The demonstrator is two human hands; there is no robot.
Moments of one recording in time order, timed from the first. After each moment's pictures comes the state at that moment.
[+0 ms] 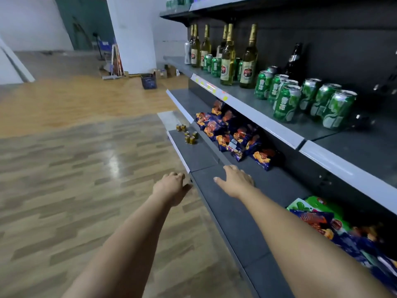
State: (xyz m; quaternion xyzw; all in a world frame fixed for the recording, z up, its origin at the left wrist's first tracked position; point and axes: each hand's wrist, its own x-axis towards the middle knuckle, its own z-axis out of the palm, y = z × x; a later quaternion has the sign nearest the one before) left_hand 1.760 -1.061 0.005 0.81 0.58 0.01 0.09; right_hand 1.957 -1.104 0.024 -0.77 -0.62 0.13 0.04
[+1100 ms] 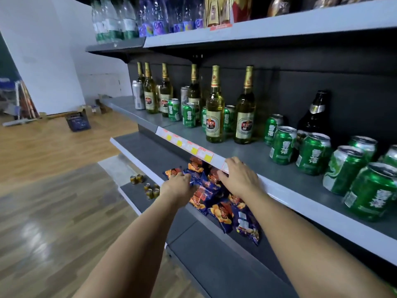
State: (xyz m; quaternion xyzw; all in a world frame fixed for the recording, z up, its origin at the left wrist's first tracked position) left_hand 1.872 -0.581 0.084 0.91 0.40 0.05 0.07; right_hand 2.027 -0.687 0.107 -0.86 -0.49 -0.06 0.14
